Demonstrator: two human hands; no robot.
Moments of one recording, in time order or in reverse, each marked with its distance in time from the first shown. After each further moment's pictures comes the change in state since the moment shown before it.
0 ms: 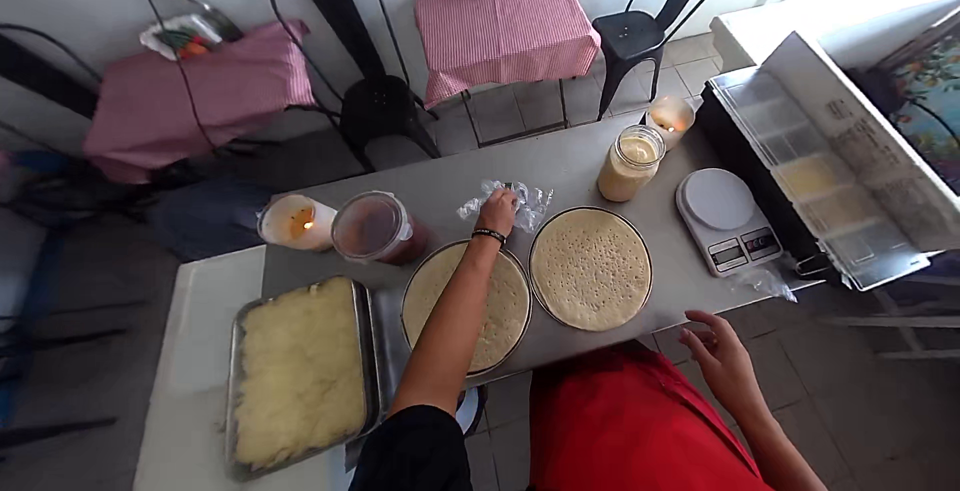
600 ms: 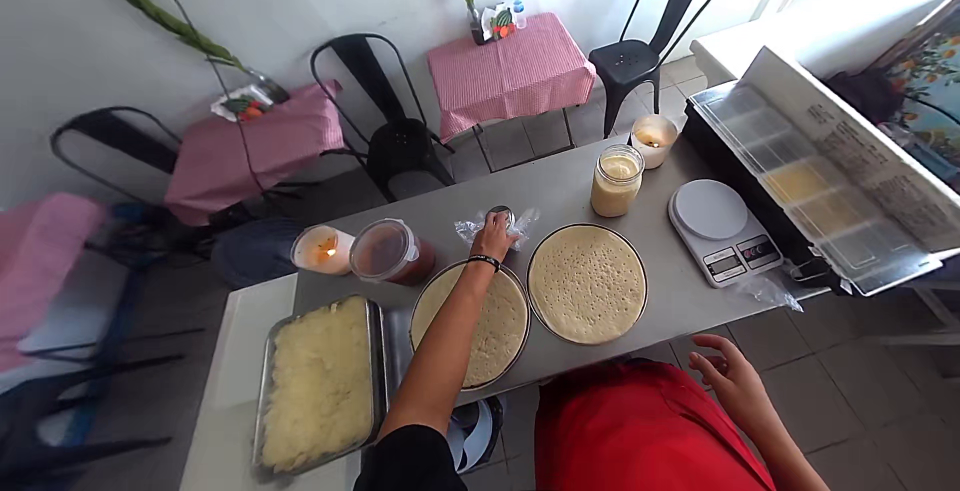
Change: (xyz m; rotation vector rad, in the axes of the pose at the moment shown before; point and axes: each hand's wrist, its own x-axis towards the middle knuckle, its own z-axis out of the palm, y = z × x) left_hand -0.016 0.004 -0.004 0.173 -0.055 -0.084; right_hand -0.006 0.040 -0.018 0.142 -0.084 0.129
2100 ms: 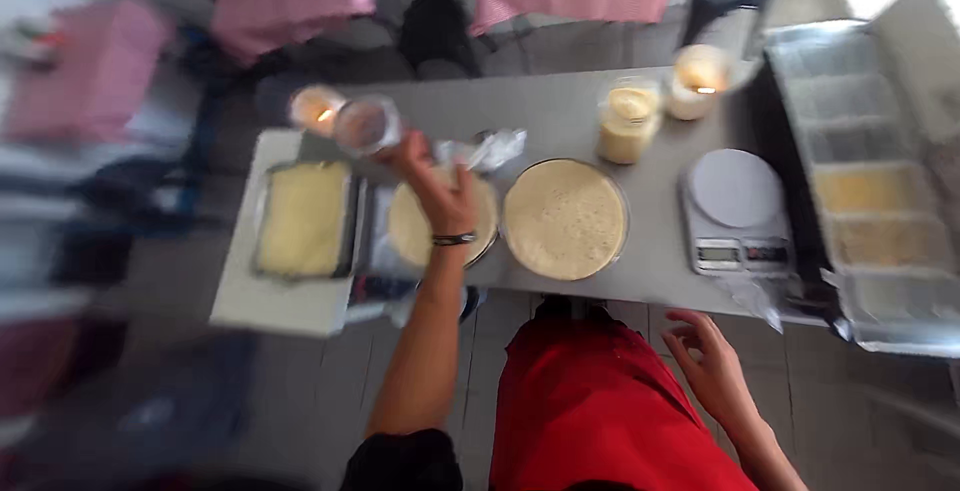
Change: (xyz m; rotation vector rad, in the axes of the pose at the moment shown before) left_hand -0.145 0.098 -0.015 -0.318 0.993 -0.117; right_hand 0.049 0.012 -0.087 -0.215 -0.379 -0.404
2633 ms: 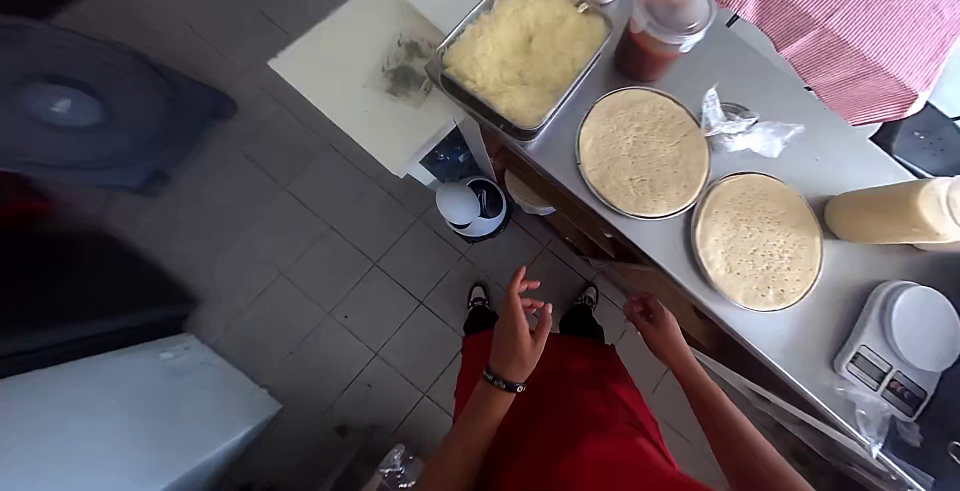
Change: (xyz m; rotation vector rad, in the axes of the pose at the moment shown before) left_hand -0.347 -0.097 -0.179 -0.281 -0.073 -0.759; right_hand 0.049 -0.052 0.246 -0.215 -0.704 0.175
